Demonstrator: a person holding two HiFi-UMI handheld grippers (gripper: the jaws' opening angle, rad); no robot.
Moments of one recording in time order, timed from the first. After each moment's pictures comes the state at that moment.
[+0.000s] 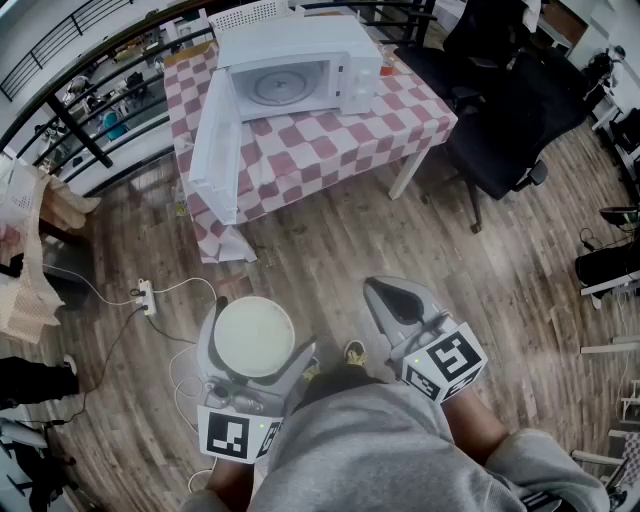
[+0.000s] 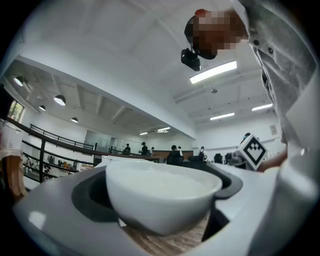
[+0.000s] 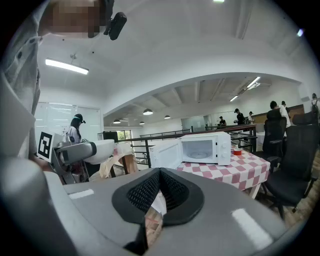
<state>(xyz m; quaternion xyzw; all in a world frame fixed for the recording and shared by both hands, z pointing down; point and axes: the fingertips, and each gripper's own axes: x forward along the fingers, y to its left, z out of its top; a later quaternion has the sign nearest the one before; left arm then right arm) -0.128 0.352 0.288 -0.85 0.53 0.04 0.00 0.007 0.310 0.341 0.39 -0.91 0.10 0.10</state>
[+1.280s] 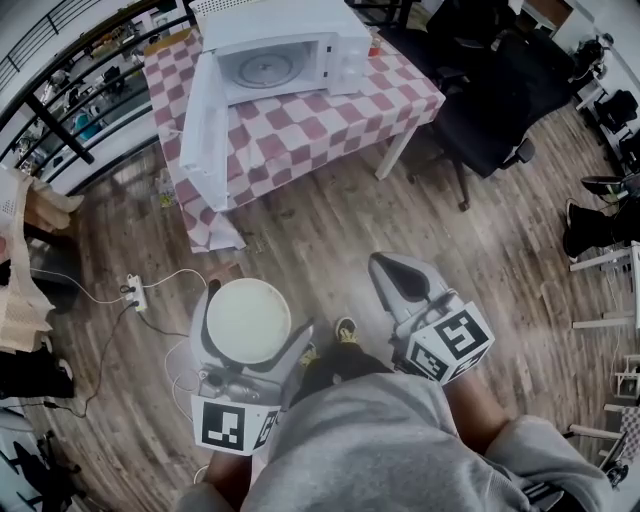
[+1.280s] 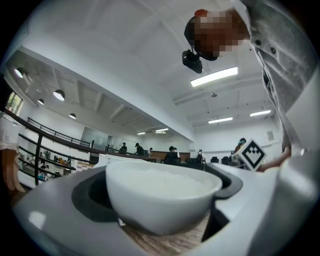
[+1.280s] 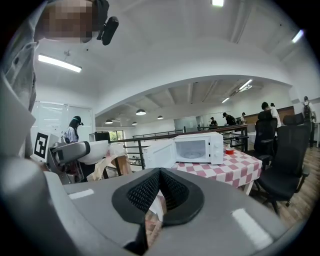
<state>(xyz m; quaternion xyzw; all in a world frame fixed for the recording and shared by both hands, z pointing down) -0.145 0.348 0.284 -0.86 0.51 0.05 -0.01 0.007 0.305 0.340 0.43 -0.89 0.11 0.09</state>
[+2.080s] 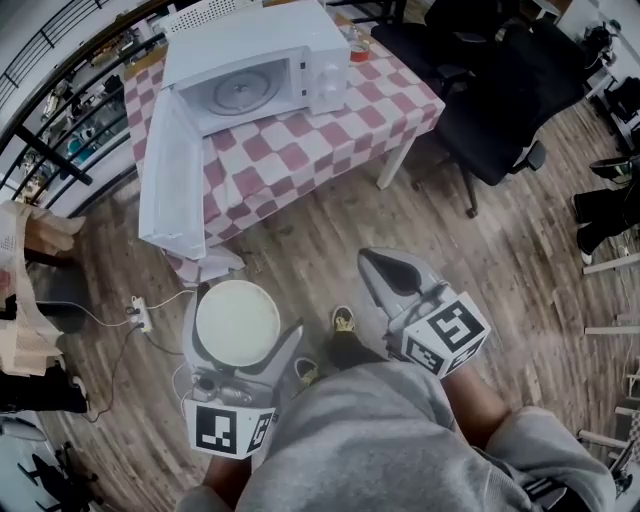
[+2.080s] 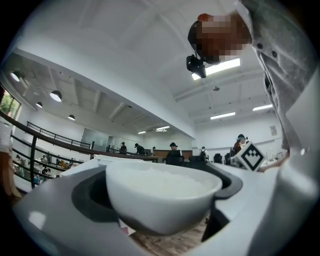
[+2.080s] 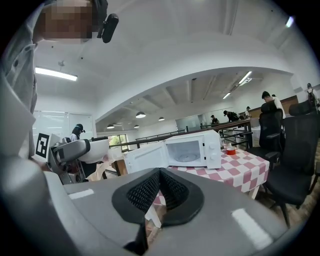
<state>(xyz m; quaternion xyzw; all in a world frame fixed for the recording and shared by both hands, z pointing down) -0.080 0.228 0.287 -0.85 0.52 0.03 0.00 0.065 0.182 0.355 0.41 -0.90 0.13 0.07</state>
